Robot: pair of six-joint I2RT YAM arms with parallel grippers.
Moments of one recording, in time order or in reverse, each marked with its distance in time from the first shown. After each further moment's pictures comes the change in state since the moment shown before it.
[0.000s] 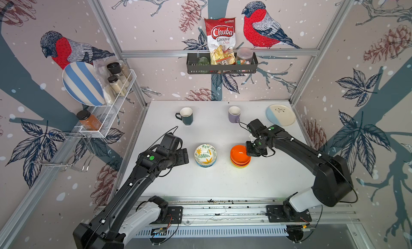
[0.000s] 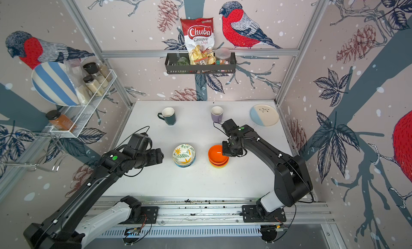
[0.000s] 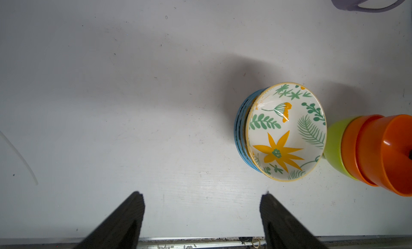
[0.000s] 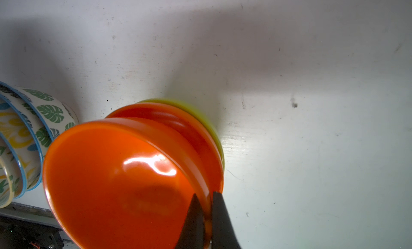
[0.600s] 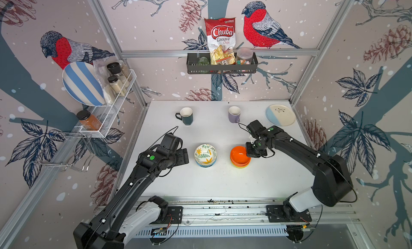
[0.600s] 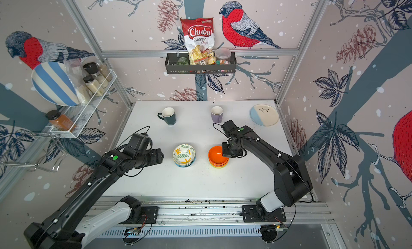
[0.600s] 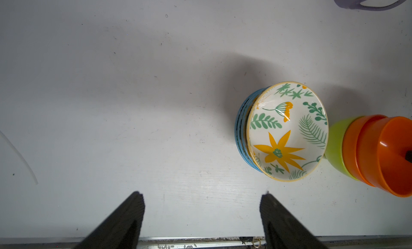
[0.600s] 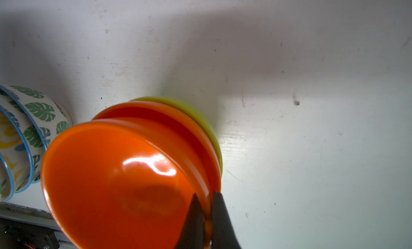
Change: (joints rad) left arm 0.000 0.003 -0.002 0.000 0.000 0.000; right arm 0.003 0.003 -0.022 0.013 0.000 0.000
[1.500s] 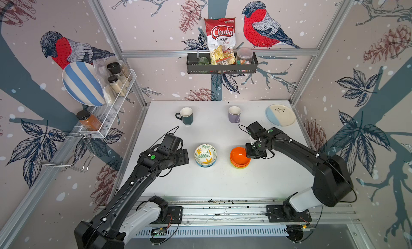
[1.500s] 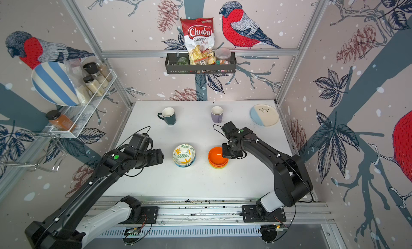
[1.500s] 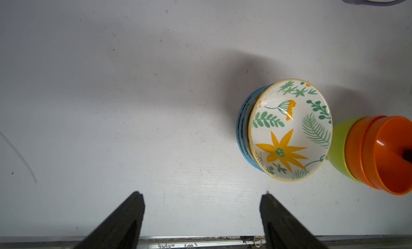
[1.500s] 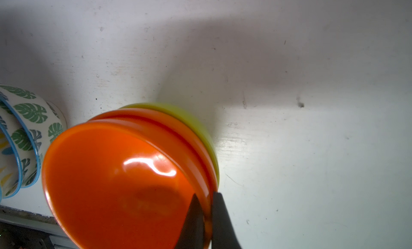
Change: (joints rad) left arm 0.000 0.009 -0.004 0.000 0.003 0.000; right arm 0.000 -0.004 -0.038 0.041 -0.002 -0.001
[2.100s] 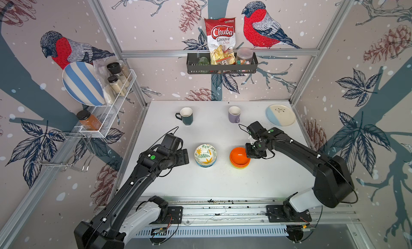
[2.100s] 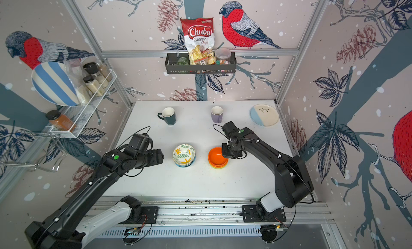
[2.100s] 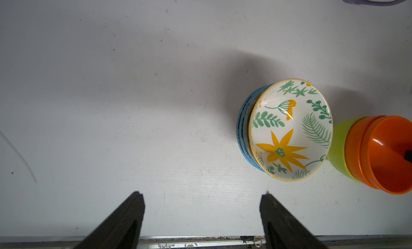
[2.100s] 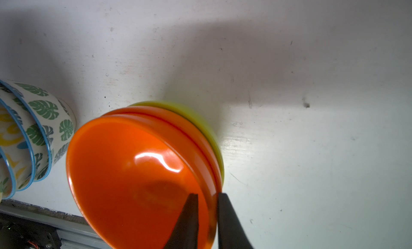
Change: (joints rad) left arm 0.000 -0.003 -0.002 0.000 0.000 0.000; right arm 0.000 -0.011 0.000 0.004 -0.020 -0.003
